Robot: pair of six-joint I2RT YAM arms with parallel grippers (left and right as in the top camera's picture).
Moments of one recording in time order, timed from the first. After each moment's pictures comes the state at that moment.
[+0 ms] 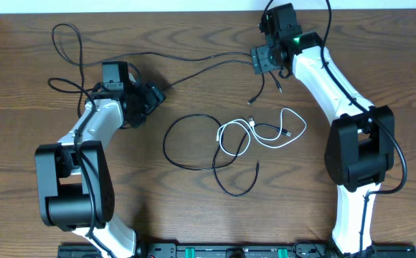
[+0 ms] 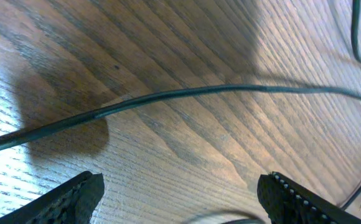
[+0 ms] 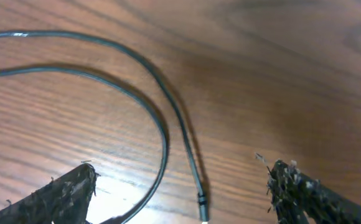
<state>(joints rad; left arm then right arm) 0.05 1.83 1.10 -0.40 0.31 -0.66 0.30 2.18 1.85 -0.71 0.07 0.04</state>
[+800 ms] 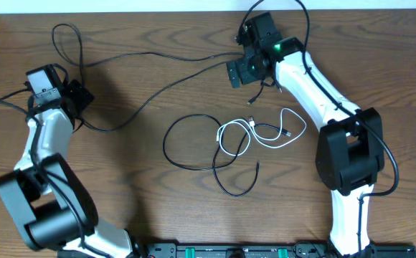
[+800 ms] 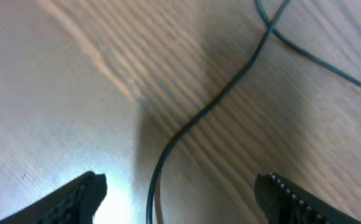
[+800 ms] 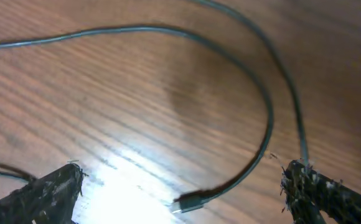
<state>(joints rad) 0.40 1.76 1.12 -0.30 -0.07 -0.39 0.40 2.18 1.85 -0.78 -0.06 0.08</state>
